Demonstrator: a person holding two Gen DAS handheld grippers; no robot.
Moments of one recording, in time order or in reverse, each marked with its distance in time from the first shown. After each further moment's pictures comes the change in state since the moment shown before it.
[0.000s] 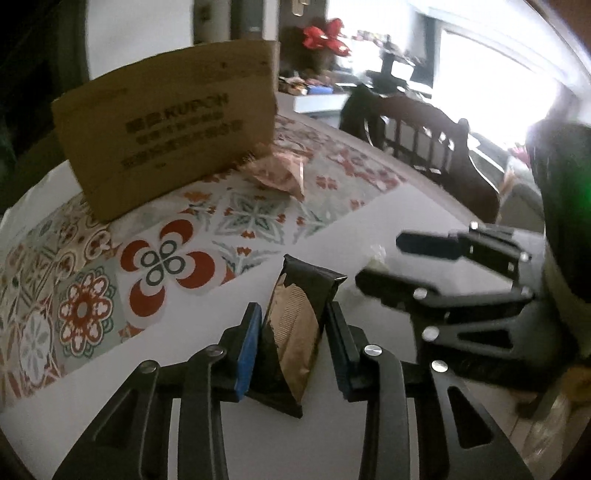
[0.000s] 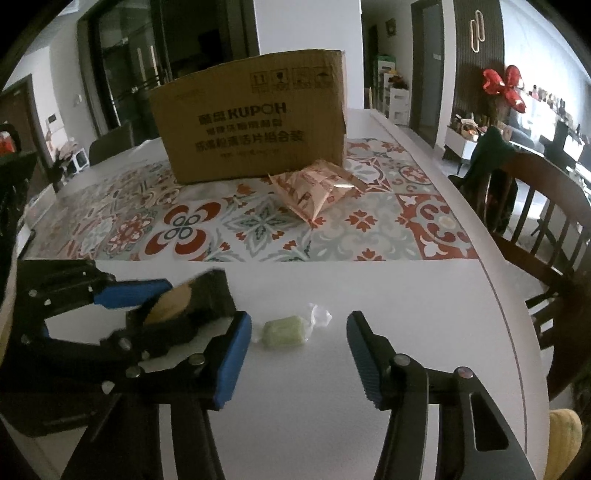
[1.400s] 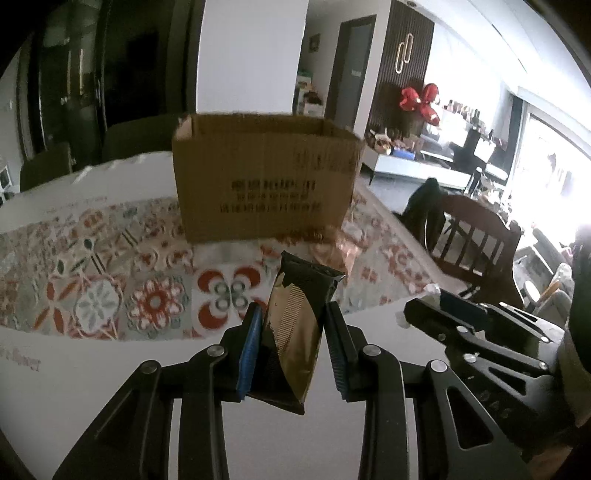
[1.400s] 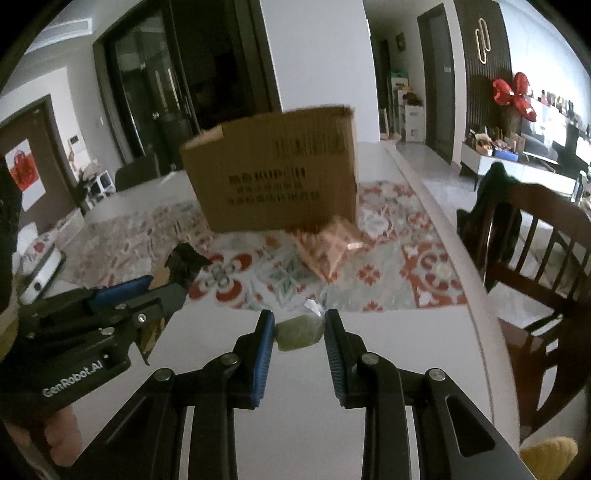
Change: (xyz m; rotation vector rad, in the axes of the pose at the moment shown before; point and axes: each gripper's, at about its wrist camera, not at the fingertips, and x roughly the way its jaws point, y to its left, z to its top) left arm -0.068 -0.004 0.037 -0.318 -0.171 0.219; right arm -0.057 -0.006 0.043 0.004 -0.112 0.097
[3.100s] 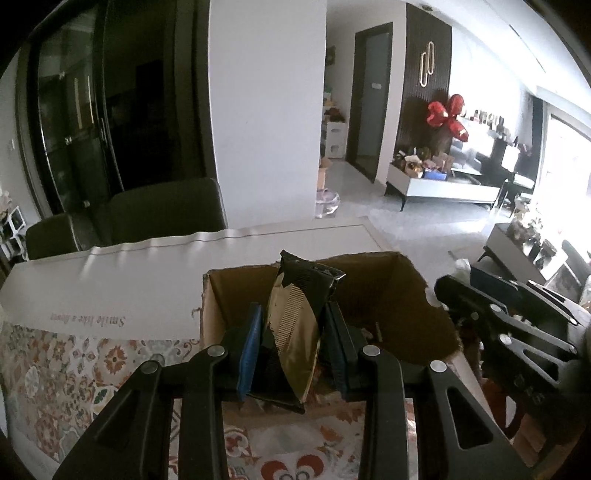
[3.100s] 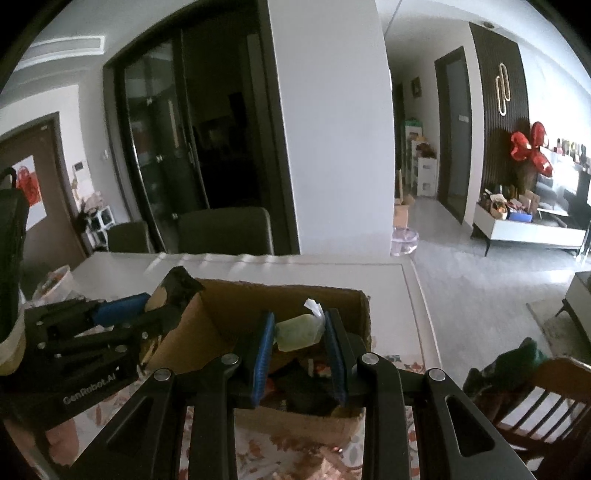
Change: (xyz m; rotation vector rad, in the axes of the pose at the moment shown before) left arm 0.085 0.042 0.219 0.035 -0.041 0.122; right arm 0.085 -0.010 0.231 -0.071 -0.129 0.017
